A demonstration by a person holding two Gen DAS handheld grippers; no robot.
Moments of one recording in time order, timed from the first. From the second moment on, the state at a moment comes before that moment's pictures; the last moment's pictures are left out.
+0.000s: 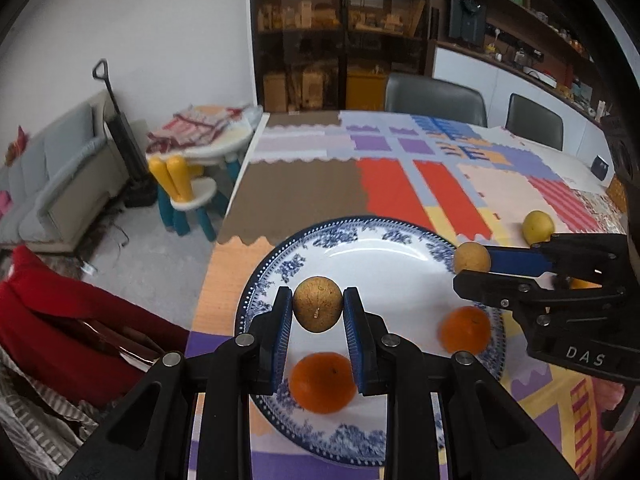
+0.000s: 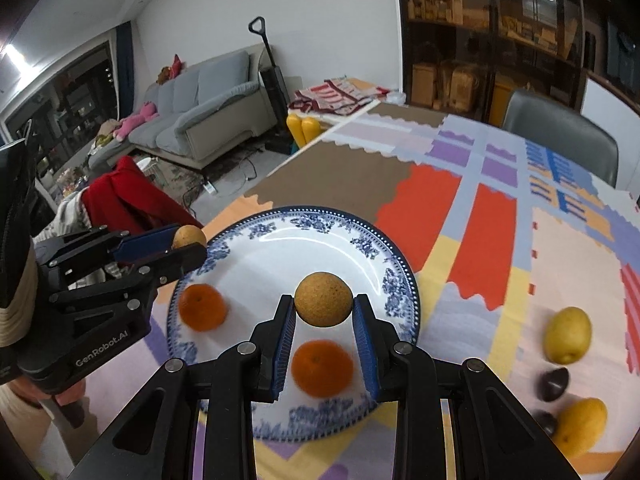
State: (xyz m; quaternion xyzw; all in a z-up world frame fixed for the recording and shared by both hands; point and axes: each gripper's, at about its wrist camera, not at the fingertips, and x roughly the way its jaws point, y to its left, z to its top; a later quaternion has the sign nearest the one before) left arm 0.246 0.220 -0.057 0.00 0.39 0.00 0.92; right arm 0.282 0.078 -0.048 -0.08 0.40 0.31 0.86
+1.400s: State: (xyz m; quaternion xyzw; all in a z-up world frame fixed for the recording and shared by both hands) left arm 0.207 0.170 -0.002 0.03 0.35 0.01 0.94; right arm 0.251 0.022 -0.008 -0.05 0.37 0.25 0.89
